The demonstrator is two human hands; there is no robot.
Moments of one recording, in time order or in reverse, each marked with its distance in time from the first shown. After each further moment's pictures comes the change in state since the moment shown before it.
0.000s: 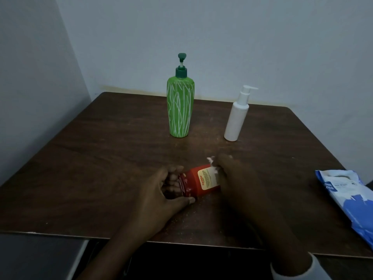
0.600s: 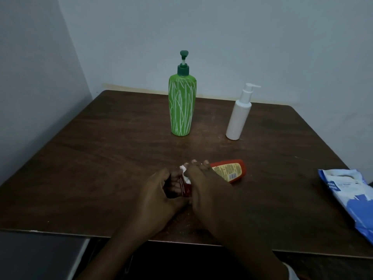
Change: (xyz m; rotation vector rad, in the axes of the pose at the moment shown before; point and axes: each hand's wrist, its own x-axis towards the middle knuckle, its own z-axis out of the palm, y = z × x) left_hand 0.005 -0.016 0.001 0.083 0.045 0.032; right_hand -0.016 -0.039 0.044 0.054 0.147 -0.339
